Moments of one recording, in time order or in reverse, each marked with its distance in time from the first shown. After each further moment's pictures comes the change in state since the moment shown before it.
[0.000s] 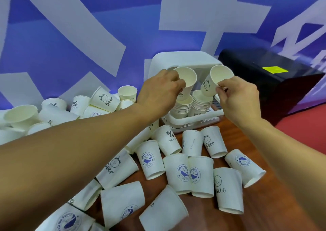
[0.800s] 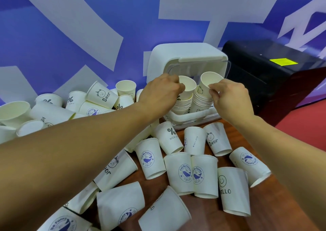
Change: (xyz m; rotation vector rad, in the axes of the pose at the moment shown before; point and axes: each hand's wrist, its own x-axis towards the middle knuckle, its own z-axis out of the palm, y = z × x) left_hand -0.004 -0.005 0.029 -0.031 -0.142 0.041; right_hand -0.004 0.002 0.034 -0.077 -0.175 -0.045
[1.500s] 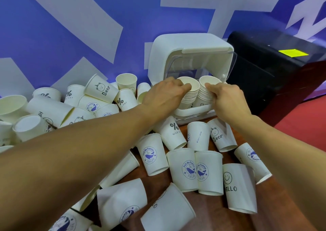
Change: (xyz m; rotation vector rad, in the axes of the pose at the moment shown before) left_hand -0.012 0.007 0.013 0.010 -0.130 -0.001; right_hand -0.004 -0.002 0.026 -0.011 -0.204 0.055
